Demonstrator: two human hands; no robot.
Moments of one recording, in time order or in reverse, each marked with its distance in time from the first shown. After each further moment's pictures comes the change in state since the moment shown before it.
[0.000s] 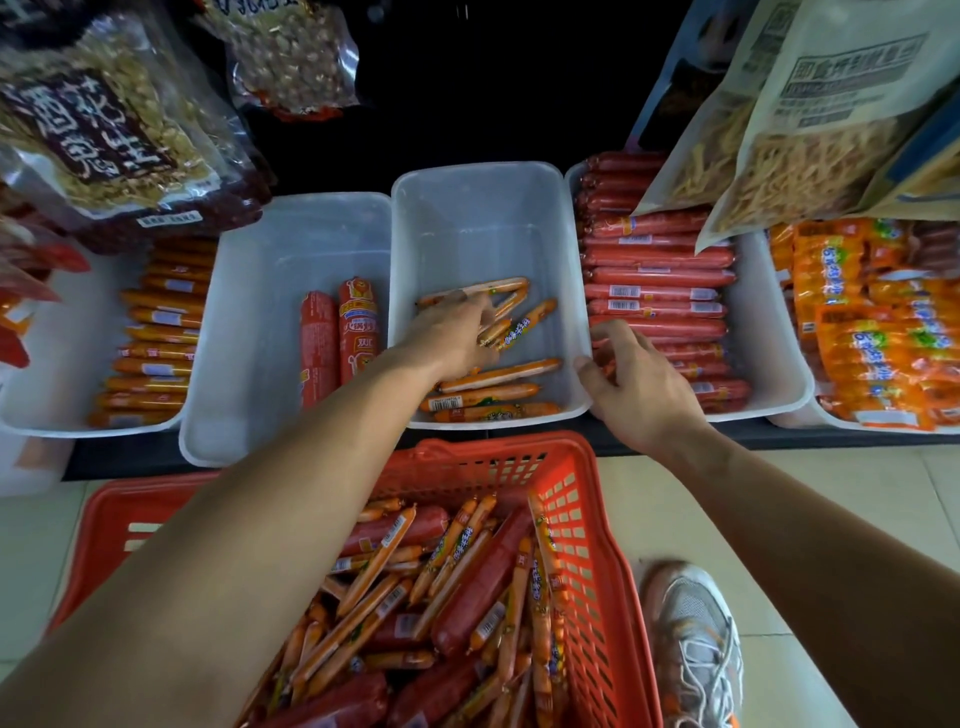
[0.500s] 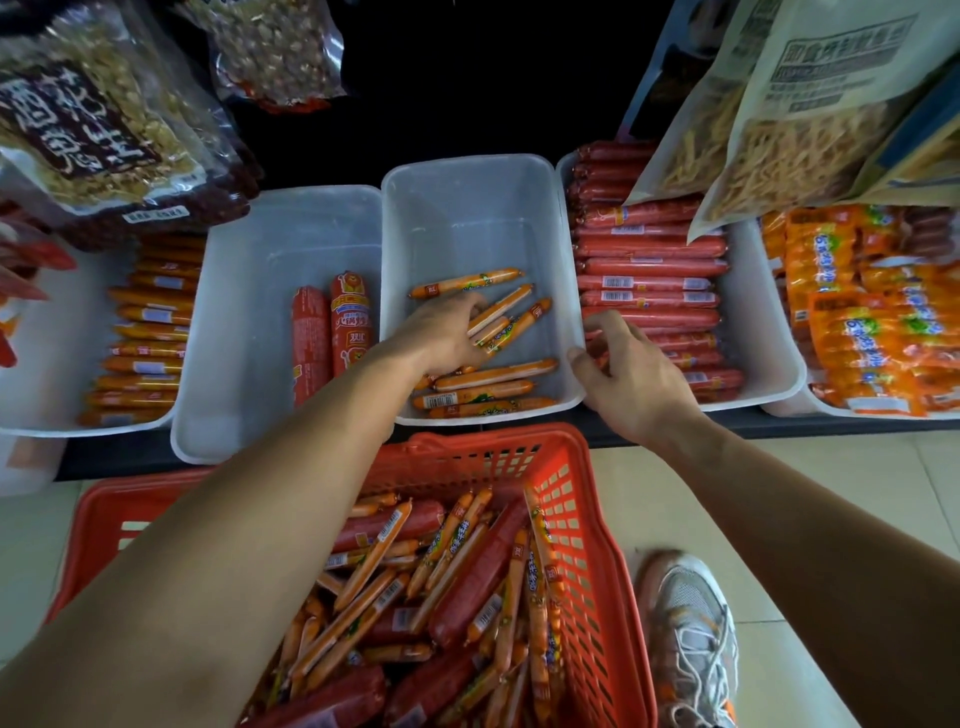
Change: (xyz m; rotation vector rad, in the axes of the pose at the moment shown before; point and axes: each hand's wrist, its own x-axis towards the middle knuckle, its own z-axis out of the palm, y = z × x) left_hand 0.002 0.002 0.001 -0.120 -0.083 -0.062; right_hand 0.000 -0.001 -0.002 -0.003 -0.021 0.007
